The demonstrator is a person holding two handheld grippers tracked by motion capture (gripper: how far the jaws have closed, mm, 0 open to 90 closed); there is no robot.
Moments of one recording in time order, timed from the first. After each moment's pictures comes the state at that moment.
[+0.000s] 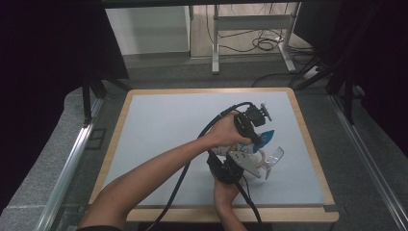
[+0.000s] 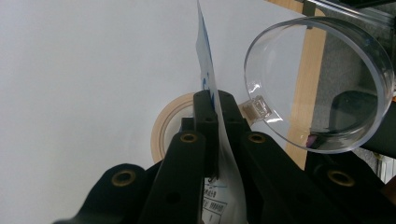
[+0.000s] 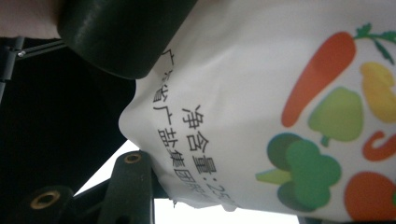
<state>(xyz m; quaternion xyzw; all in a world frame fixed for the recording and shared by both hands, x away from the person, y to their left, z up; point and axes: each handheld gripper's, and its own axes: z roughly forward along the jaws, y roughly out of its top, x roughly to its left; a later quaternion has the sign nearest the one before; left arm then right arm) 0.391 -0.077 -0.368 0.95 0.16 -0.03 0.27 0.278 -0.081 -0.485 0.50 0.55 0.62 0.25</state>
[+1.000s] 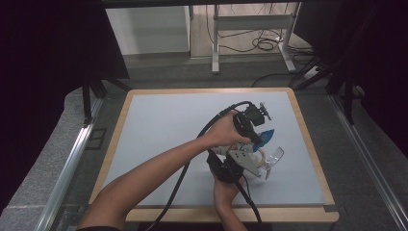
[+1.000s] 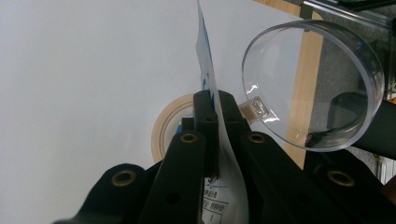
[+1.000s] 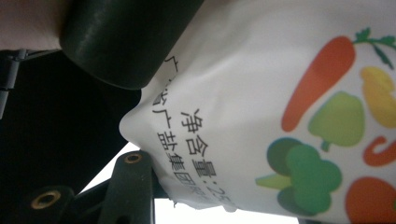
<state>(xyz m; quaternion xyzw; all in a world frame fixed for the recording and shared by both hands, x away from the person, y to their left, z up) 0.390 -0.075 -0.365 0.95 0.16 -0.03 0.27 0.279 -0.080 -0.482 0.50 0.55 0.62 0.25</state>
